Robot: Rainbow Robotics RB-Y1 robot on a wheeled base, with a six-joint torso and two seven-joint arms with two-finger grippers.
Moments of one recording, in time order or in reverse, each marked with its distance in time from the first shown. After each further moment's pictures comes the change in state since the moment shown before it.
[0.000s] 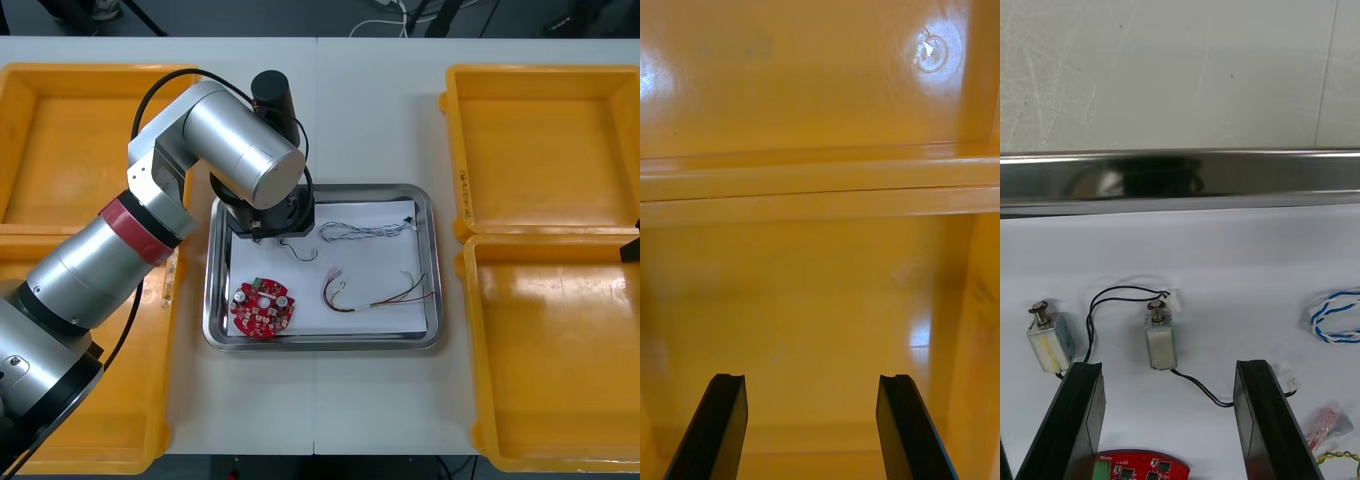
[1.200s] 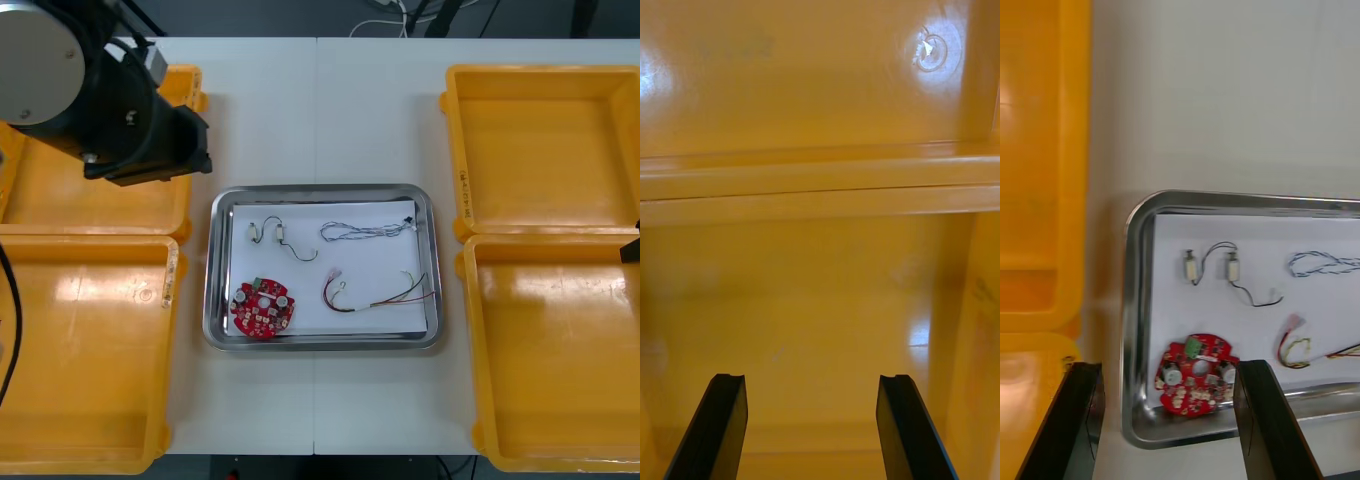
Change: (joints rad) right arm 0.001 0.000 0.000 -0.001 0.000 0.000 0.000; left arm 0.123 0.236 0.458 -0.525 0.235 0.317 -0.047
